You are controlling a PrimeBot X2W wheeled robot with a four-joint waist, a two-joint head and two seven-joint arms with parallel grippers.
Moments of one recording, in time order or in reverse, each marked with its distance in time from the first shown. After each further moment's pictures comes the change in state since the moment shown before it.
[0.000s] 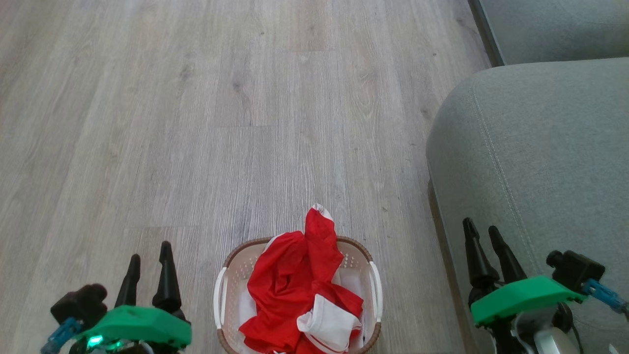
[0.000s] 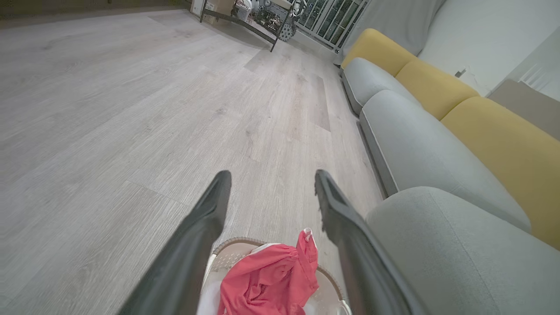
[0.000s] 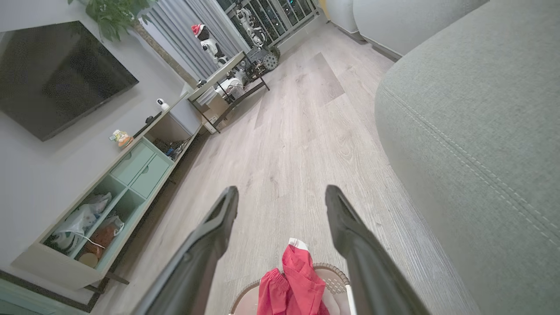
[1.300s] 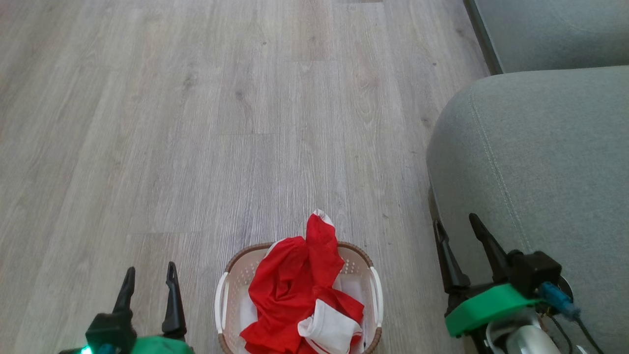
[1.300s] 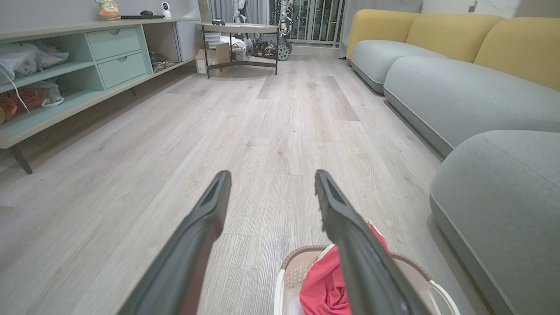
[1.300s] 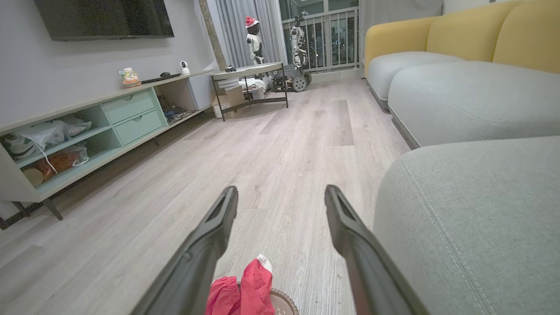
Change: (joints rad) left arm 0.084 0.005 -0.012 -0.015 0.414 0.043 -0.111; right arm 0.000 -0.001 0.070 -0.029 -0.458 0.000 -0.114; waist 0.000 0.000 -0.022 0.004
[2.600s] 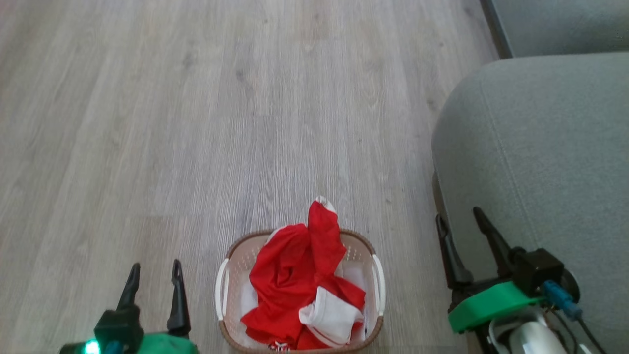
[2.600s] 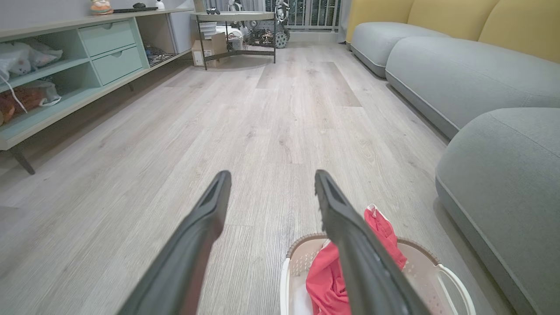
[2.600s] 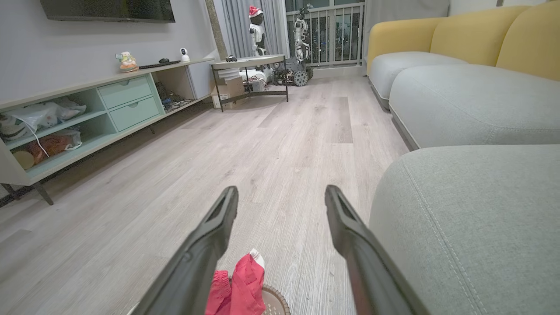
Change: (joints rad) left arm -0.010 -0.007 -0.001 0.013 0.054 -0.016 -0.013; right arm -0.002 0.000 -0.013 -0.026 -0.062 0.000 -0.009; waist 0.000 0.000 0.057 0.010
